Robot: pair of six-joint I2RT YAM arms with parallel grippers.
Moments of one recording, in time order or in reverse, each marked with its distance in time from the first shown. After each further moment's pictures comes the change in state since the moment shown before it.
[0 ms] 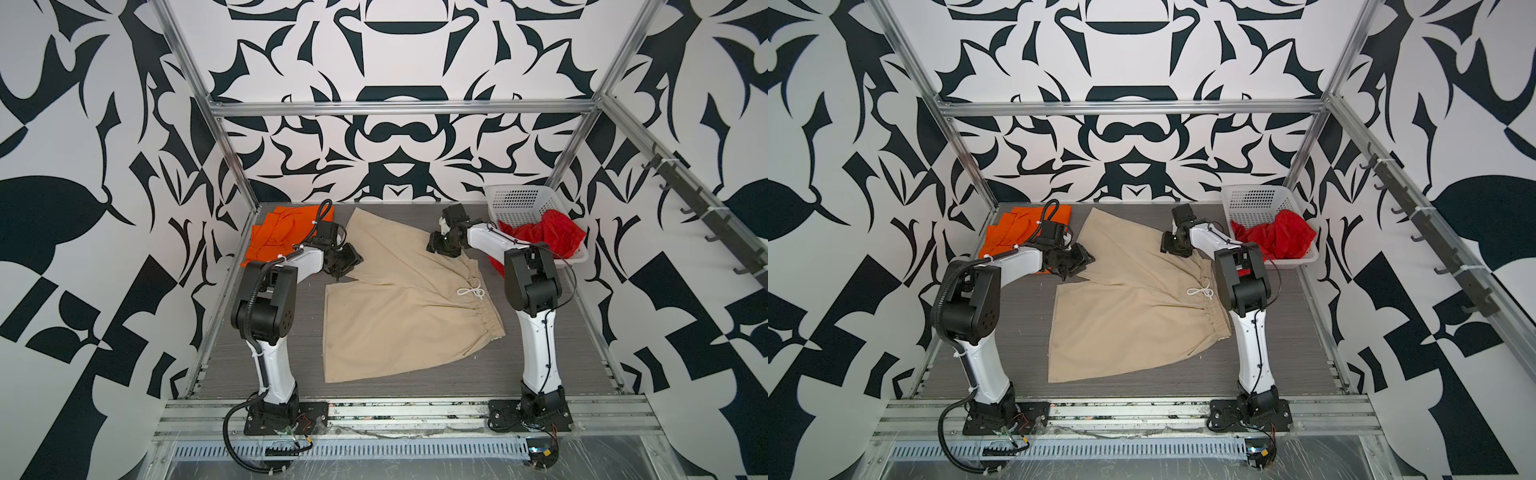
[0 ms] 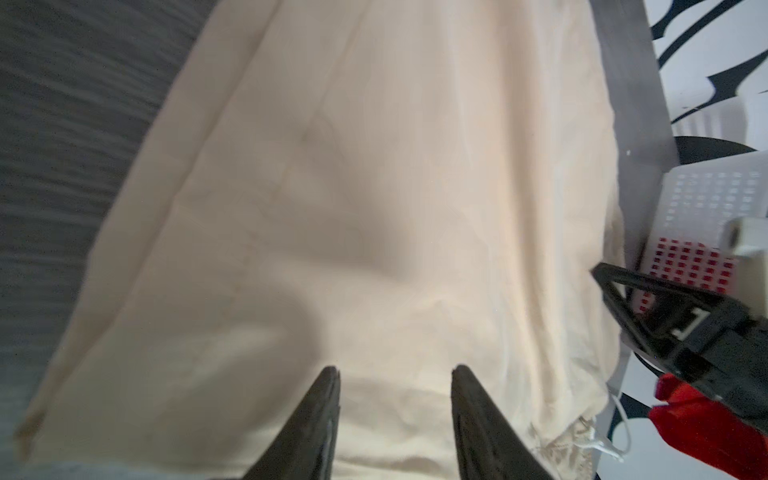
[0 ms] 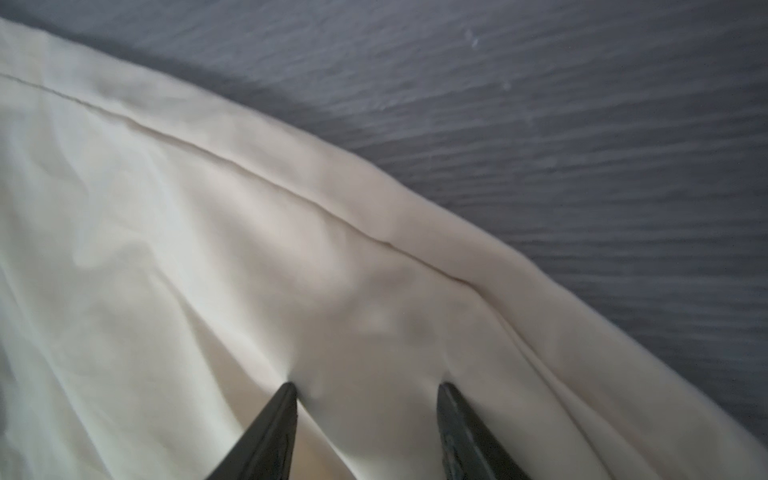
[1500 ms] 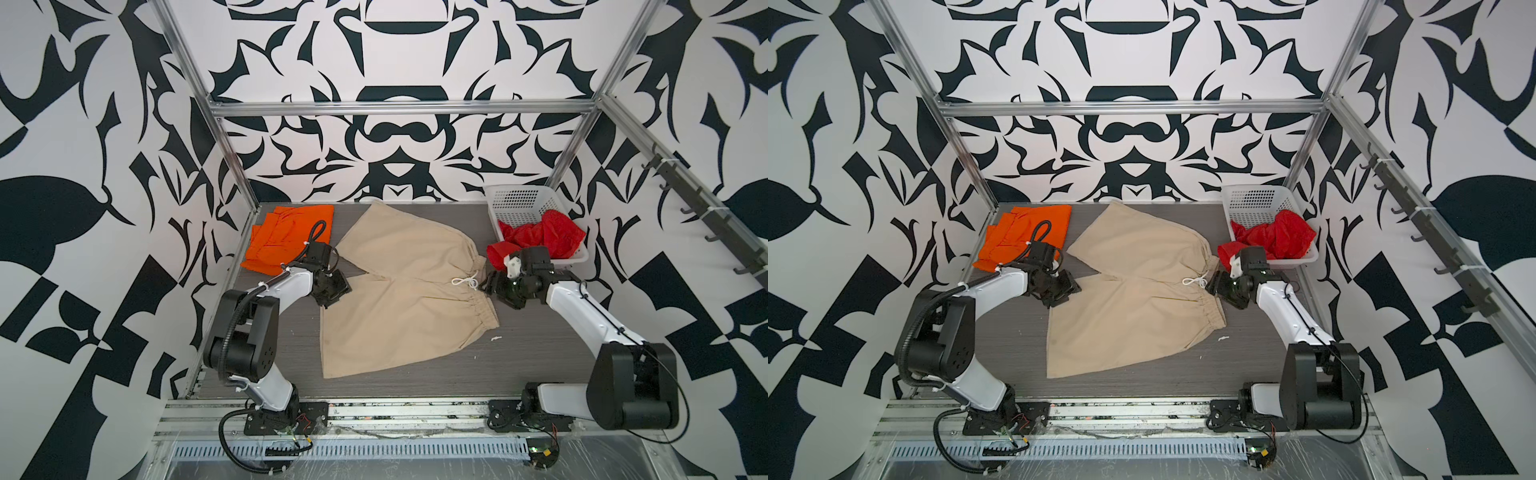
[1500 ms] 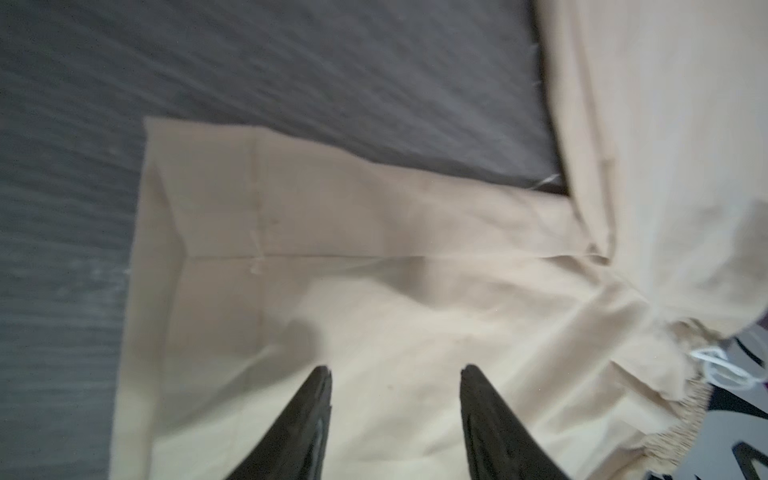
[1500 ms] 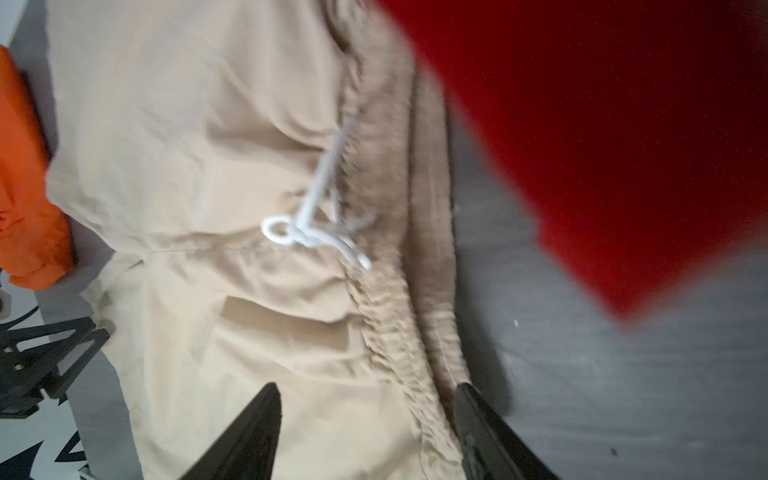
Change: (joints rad) left arm -0.009 -0.276 -0.281 -0.211 -0.096 0.023; right arm -0.286 -0.957 -0.915 -0.124 -0.180 -0.005
